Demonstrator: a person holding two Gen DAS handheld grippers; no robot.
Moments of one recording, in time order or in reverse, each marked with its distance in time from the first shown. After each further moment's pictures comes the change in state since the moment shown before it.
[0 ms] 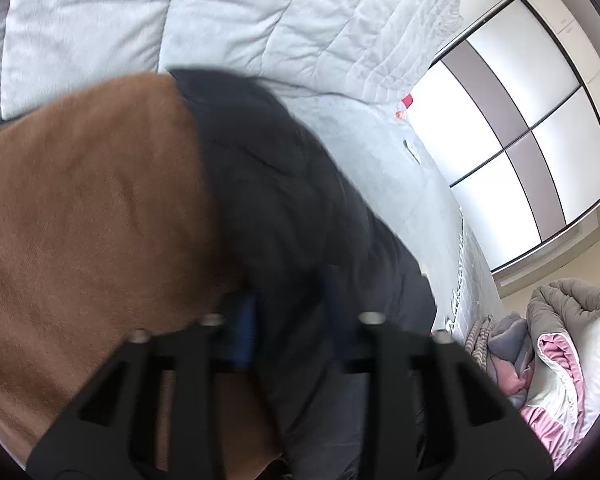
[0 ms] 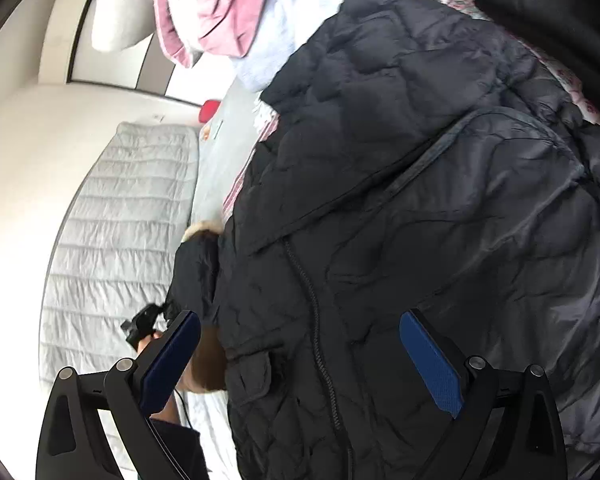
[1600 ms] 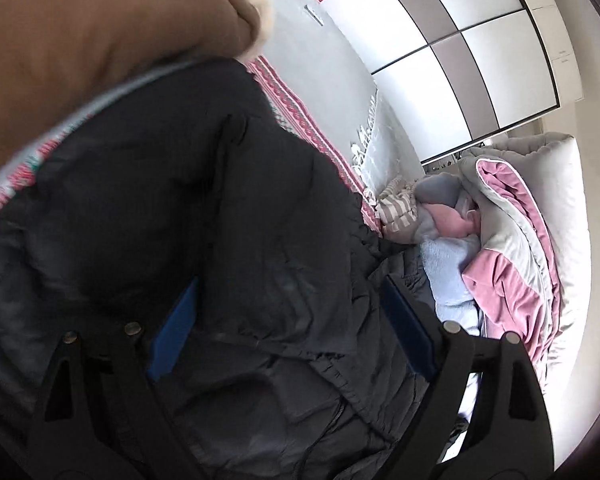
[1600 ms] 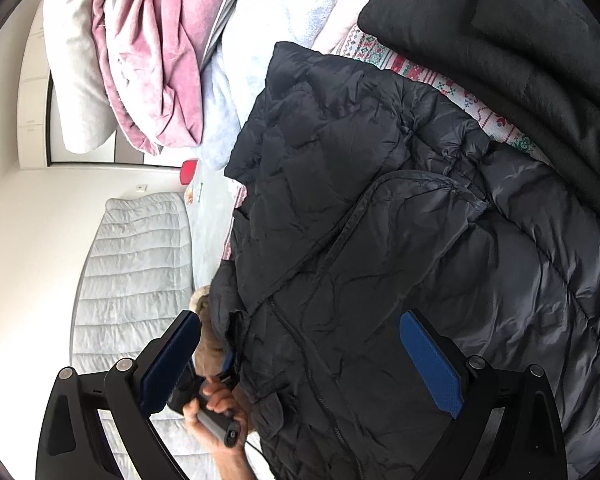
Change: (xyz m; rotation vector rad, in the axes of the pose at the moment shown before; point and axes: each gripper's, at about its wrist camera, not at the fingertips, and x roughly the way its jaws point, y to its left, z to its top) left arm 0.009 -0.101 -0.202 0.085 0.350 -0.282; right arm -0.056 -0.042 0.029 0.226 -0.121 0.016
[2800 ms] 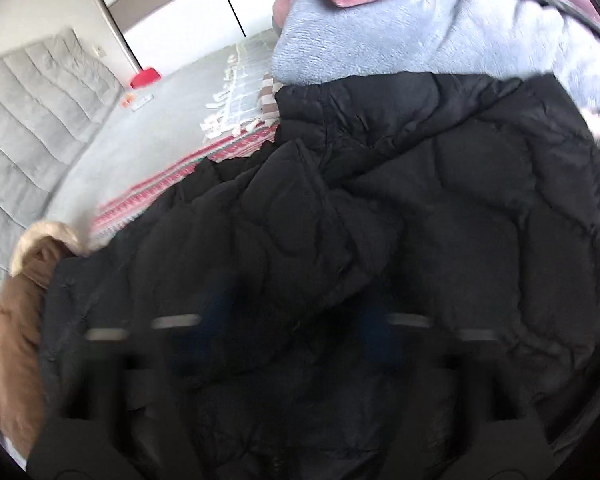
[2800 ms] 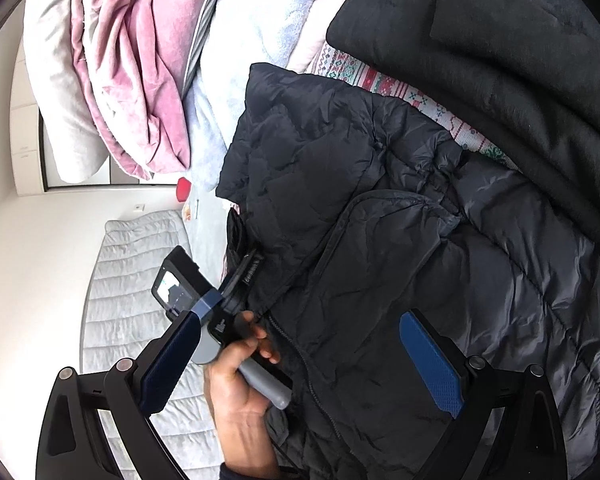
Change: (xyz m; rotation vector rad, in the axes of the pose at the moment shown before) left arm 0.149 -0.182 -0.158 1.115 0.020 0.533; right arm -0.013 -0.015 0.009 0.072 -0.028 0.008
